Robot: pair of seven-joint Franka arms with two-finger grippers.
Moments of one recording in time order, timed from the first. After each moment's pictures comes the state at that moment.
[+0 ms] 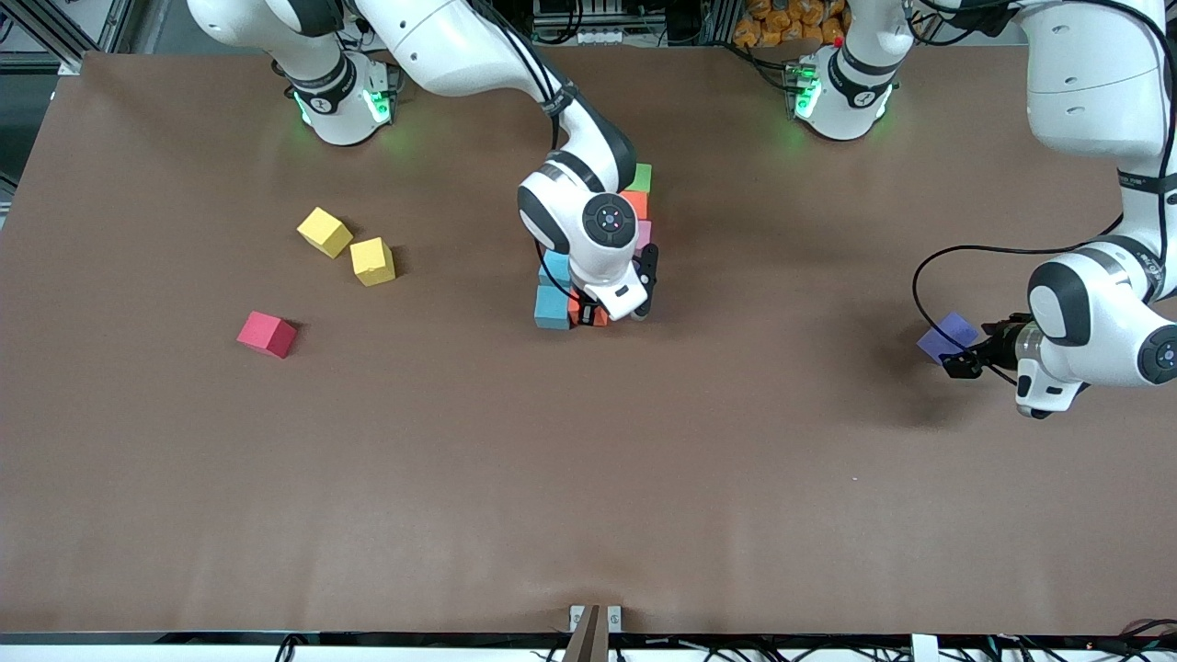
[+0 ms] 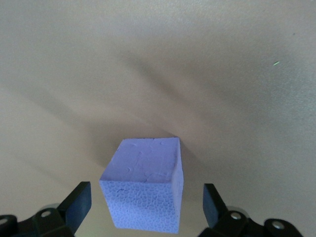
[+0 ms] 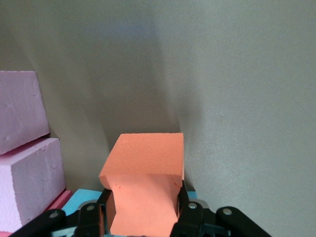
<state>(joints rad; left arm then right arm) -0.23 0.61 0.48 -1.80 -0.26 1.98 -0.26 0.95 0.79 -0.14 -1.41 0.12 2.05 -0.62</state>
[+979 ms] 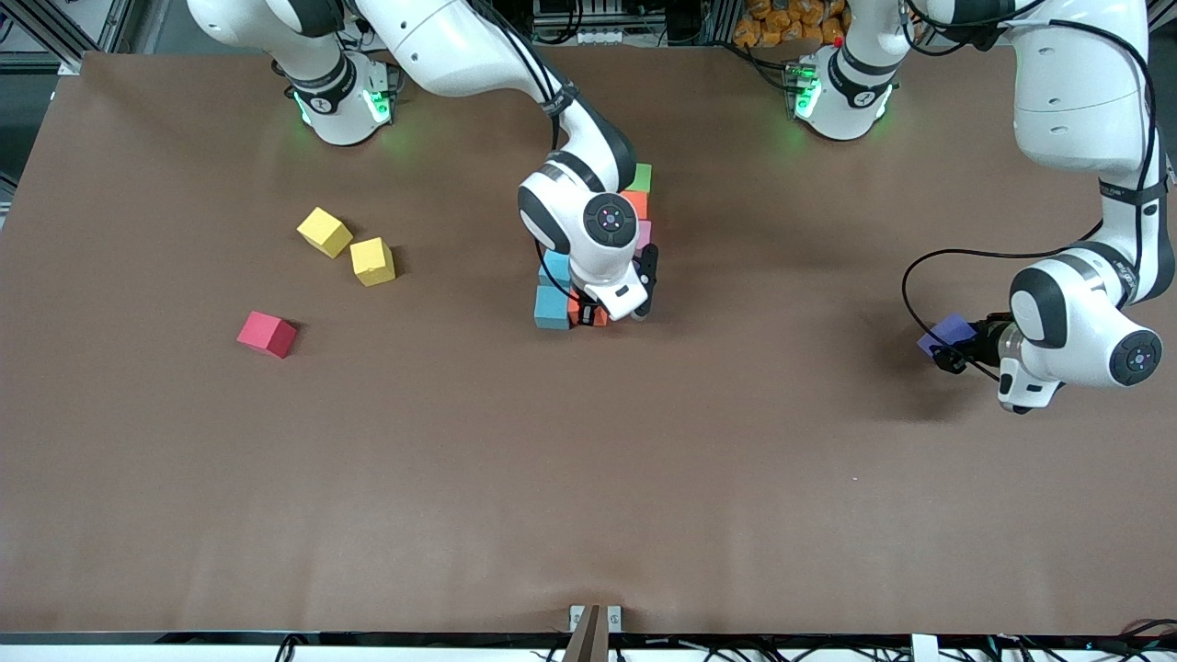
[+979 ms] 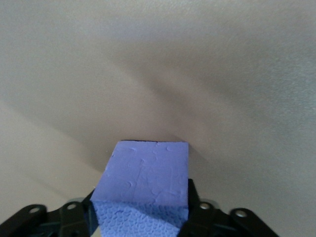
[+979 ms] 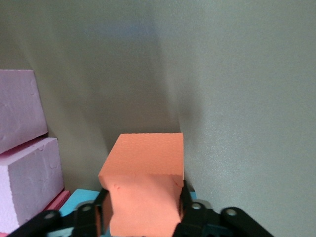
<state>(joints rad) -0.23 0.65 0.47 -1.82 -0.27 2.01 -0.26 0.95 0.80 -0.14 -1.41 0.11 2.05 -0.62</state>
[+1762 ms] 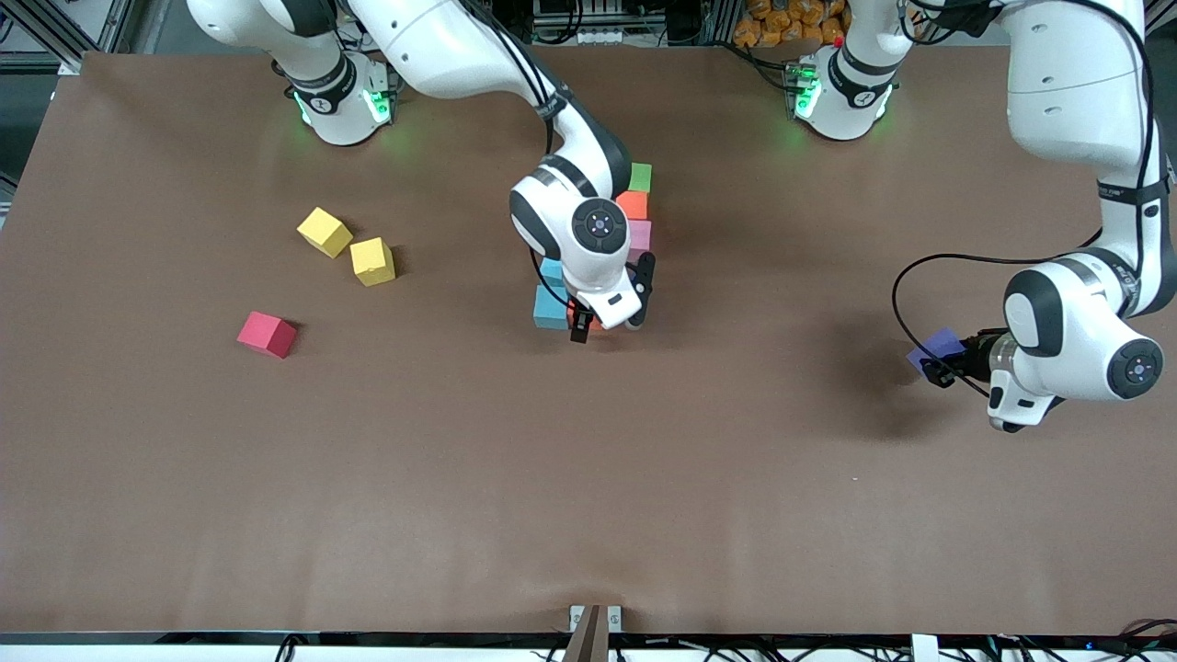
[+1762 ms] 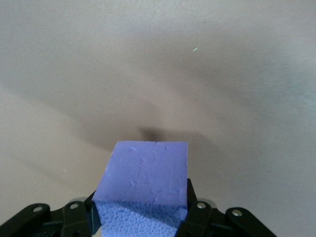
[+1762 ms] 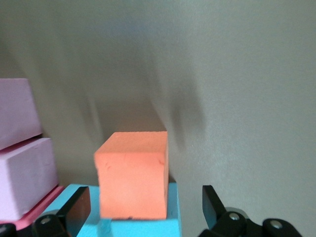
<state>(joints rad) -0.27 0.61 0.43 -1.71 -0.28 1.91 -0.32 0.93 0.76 -0.15 -1.40 0.14 2.04 -0.62</state>
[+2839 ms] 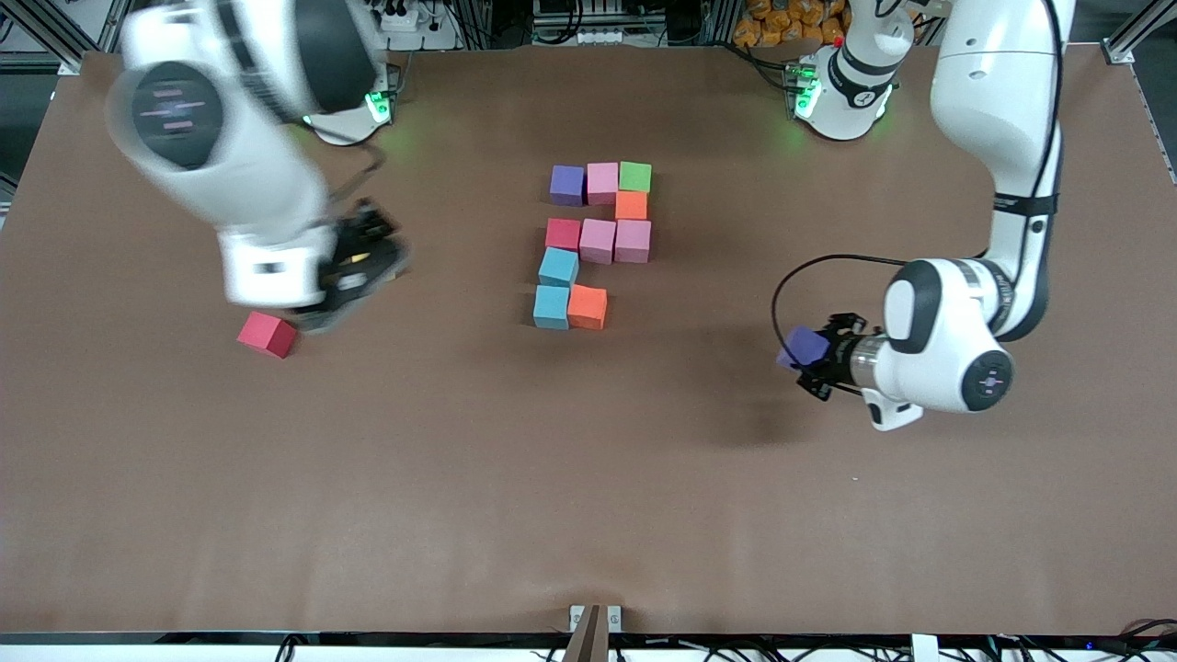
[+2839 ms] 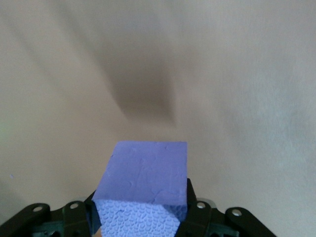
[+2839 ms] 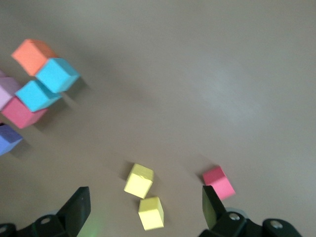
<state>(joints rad) -0.38 0.59 0.18 -1.63 -0.42 1.85 -1.17 0.87 0.33 -0.67 -1.33 0.16 1.45 -0.47</state>
